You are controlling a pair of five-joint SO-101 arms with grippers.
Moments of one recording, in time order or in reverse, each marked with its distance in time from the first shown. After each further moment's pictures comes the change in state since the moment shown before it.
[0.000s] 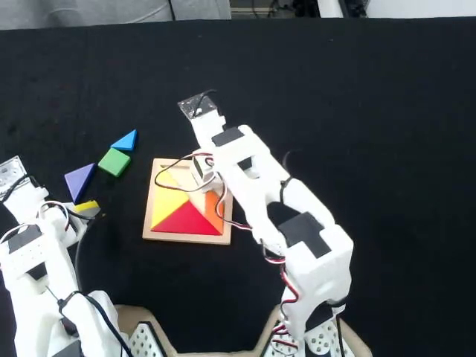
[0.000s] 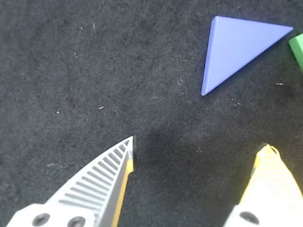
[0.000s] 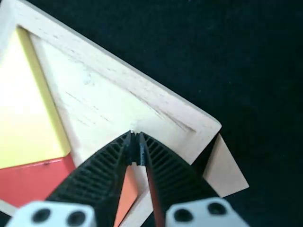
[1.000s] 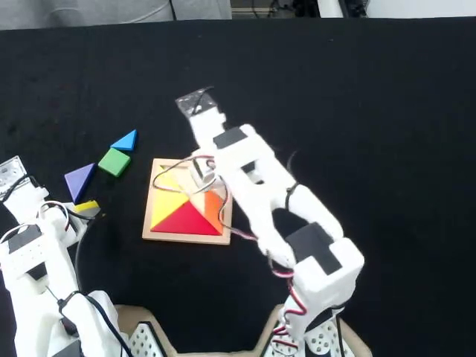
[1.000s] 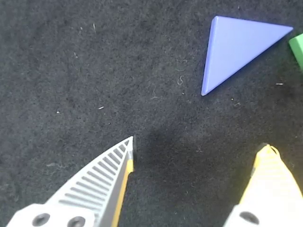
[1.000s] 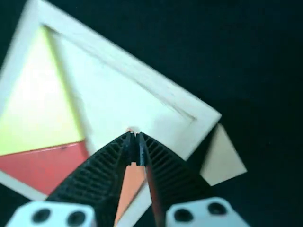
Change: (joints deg) left arm 0.0 0.0 0.0 0.0 0.0; right arm -1.6 -7.0 3.5 0.7 0.1
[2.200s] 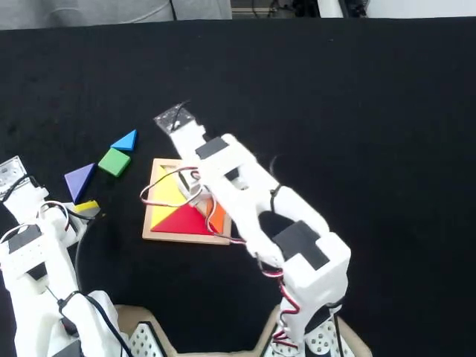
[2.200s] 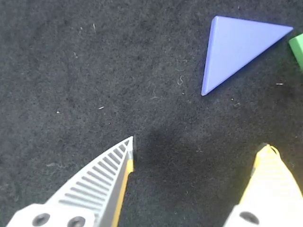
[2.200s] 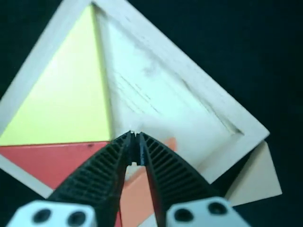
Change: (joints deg) left arm 0.0 0.0 0.0 0.0 0.0; right arm -4.6 4.0 -1.1 -0.6 3.4
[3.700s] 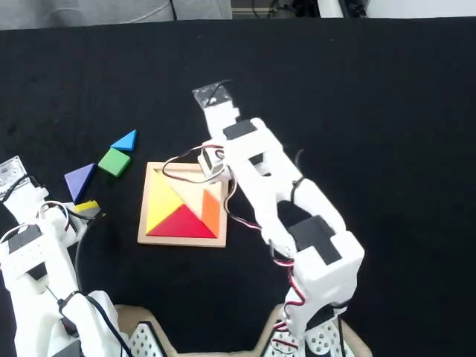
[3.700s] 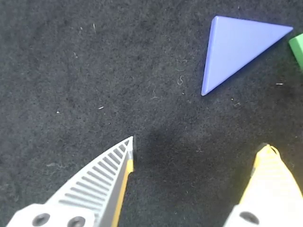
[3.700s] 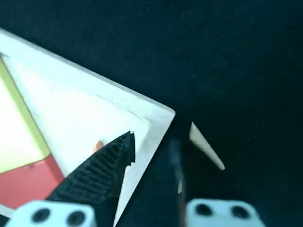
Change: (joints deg) left arm 0.0 0.0 0.0 0.0 0.0; right arm 9.2 -1.0 -2.7 2.4 -7.3
